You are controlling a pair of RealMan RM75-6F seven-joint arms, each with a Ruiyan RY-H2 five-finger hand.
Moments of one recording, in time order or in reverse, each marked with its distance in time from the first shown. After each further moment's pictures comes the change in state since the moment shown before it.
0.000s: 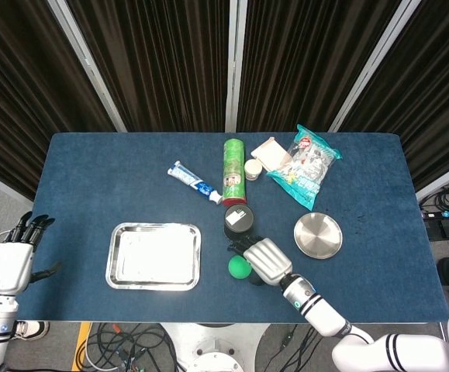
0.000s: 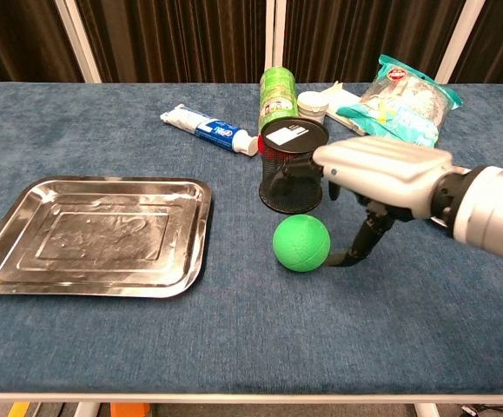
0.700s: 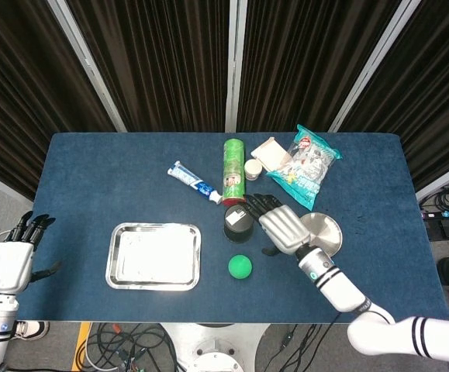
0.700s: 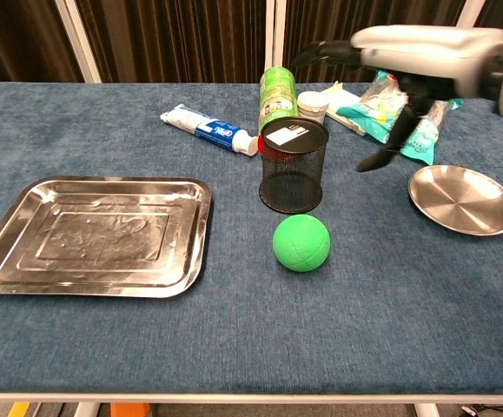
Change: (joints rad) left arm -0.005 0.004 -0.004 -0.008 -0.008 -0.021 -0.002; right arm 0.117 0.202 0.152 -0.076 0.201 -0.104 0.012
